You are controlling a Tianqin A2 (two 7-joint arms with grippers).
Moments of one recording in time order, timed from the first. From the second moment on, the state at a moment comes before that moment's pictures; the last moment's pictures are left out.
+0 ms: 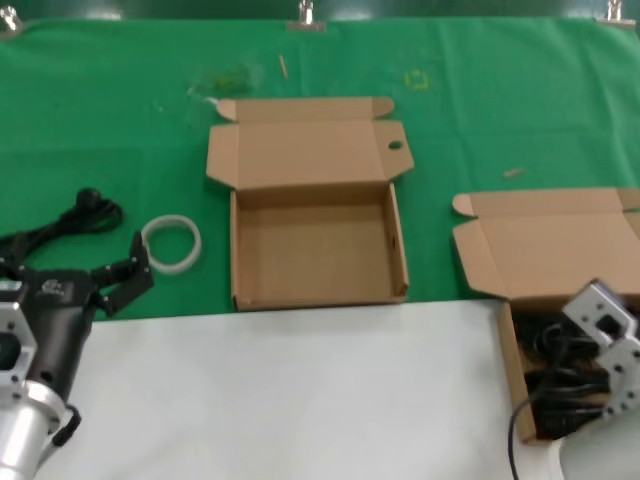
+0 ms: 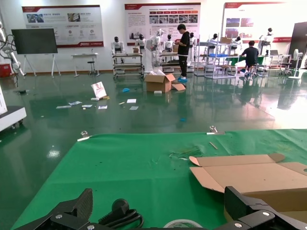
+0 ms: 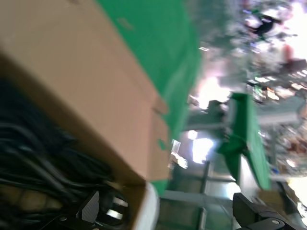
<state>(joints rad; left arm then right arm) 0.00 -0.30 1.60 -1.60 -1.80 0.00 0.00 0.14 0.16 -1.71 1.61 2.35 0.92 -1.68</state>
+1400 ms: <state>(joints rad) 0.00 -0.30 1.60 -1.60 -1.80 0.00 0.00 0.15 0.16 -1.67 1.63 2.62 0.96 -2.16</state>
